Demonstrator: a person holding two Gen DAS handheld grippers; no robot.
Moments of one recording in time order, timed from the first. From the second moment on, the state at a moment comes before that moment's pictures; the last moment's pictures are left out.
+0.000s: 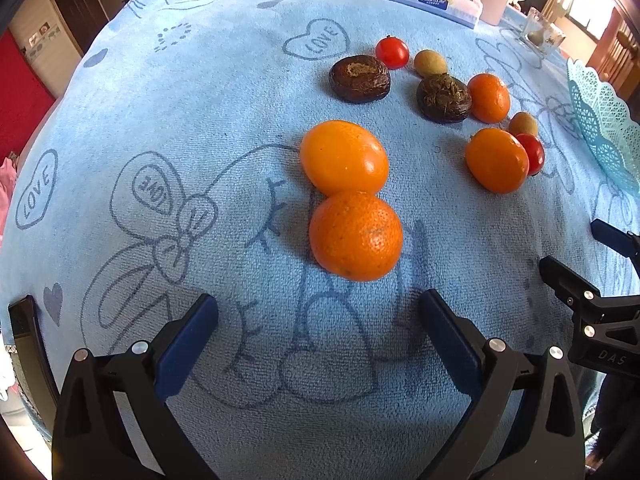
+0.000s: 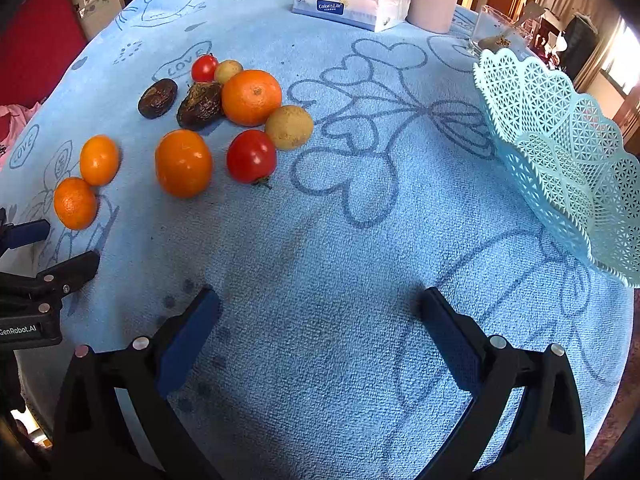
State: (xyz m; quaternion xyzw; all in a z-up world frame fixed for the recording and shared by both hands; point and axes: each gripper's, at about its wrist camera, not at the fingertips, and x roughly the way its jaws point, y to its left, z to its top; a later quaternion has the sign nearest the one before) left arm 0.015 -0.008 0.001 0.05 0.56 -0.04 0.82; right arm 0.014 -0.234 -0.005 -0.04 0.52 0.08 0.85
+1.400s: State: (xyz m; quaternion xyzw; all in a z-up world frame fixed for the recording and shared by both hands) left arm 0.016 -0.008 0.000 0.05 0.56 -0.04 0.82; right arm 0.020 -0.232 -0.007 -0.04 0.54 0.08 0.84
